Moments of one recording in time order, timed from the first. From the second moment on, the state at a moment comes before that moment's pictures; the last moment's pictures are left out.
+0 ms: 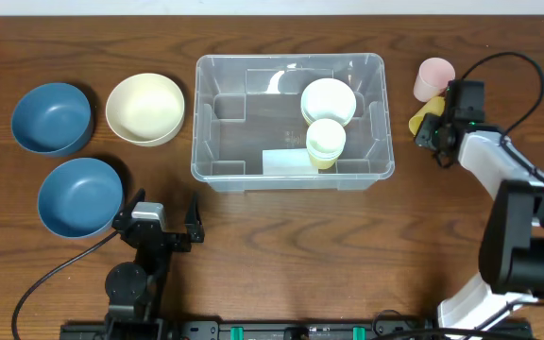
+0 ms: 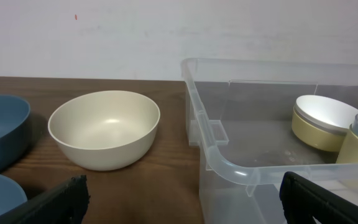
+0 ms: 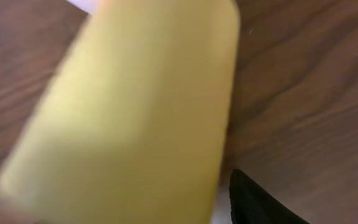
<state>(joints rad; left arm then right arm) -0.08 0.01 0.02 -0.11 0.05 -0.09 -0.09 1.87 1.08 -0.29 0.09 0.32</state>
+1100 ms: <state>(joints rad) -0.08 0.01 0.02 -0.11 0.05 -0.09 -0.09 1.91 1.09 -0.12 0.16 0.21</state>
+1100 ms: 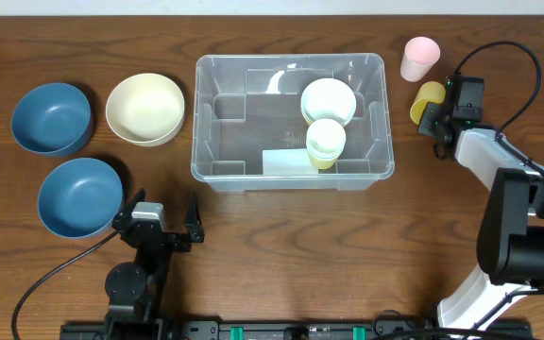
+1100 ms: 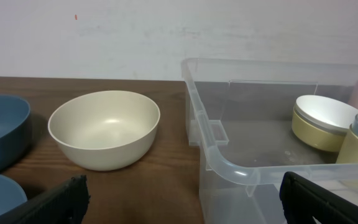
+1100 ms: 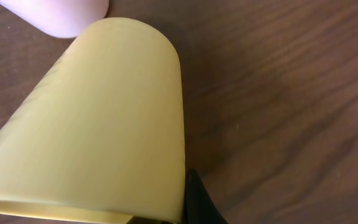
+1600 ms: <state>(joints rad) -0.08 0.01 0.02 -0.11 0.05 -0.09 -0.09 1.74 1.09 -0.46 0.05 0.42</state>
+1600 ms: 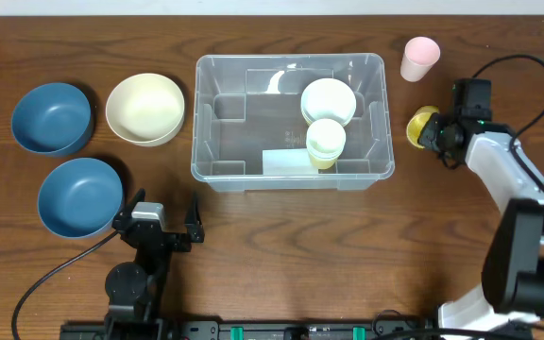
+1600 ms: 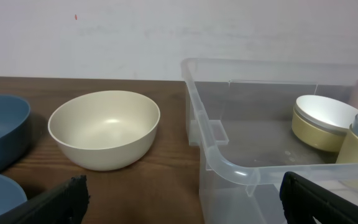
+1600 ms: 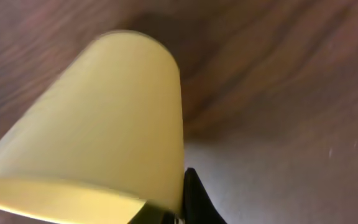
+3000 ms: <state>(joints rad) -0.08 0.01 0.02 -0.11 0.05 -0.09 0.24 1.30 1.08 -0.68 -0.37 0.24</state>
